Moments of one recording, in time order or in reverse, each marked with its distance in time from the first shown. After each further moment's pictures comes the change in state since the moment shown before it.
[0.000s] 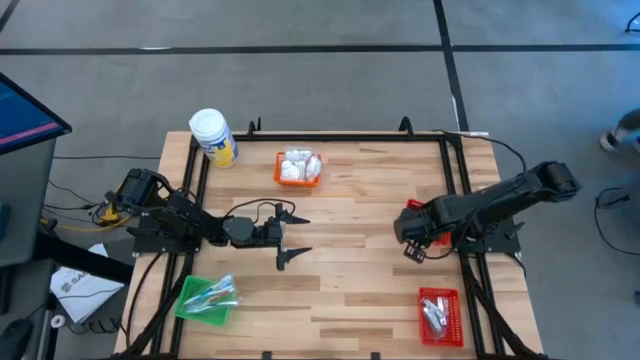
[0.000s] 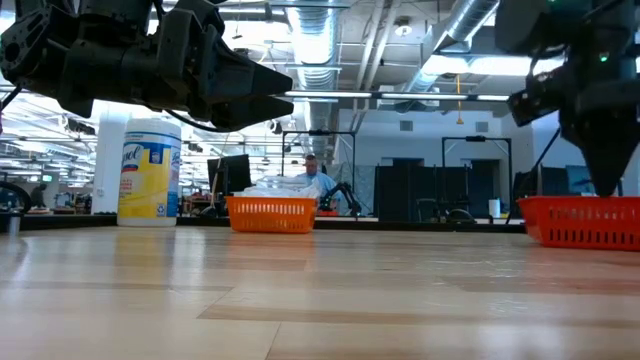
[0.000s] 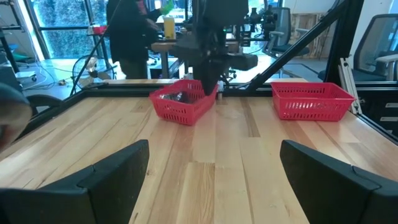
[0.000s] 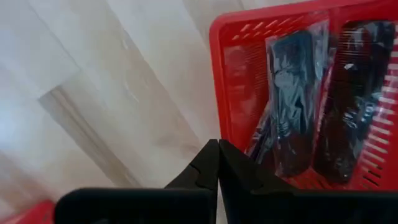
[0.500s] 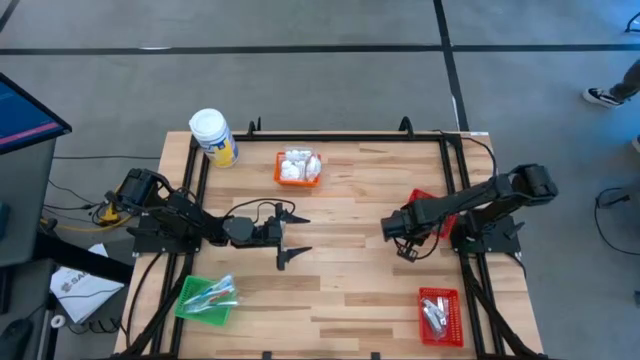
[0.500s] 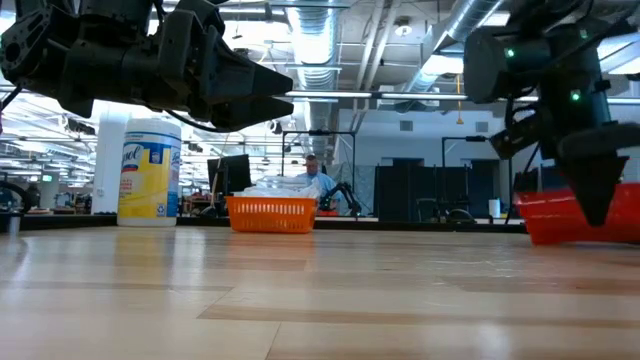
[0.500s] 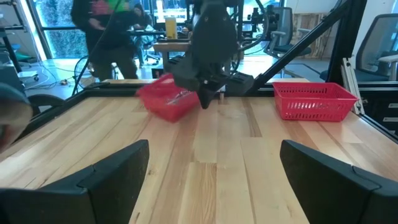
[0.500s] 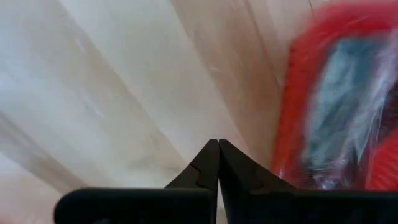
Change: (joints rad) left arm 0.003 0.000 0.000 0.000 -0.005 0.000; right arm -0.083 0.213 0.020 0.044 -0.024 -0.121
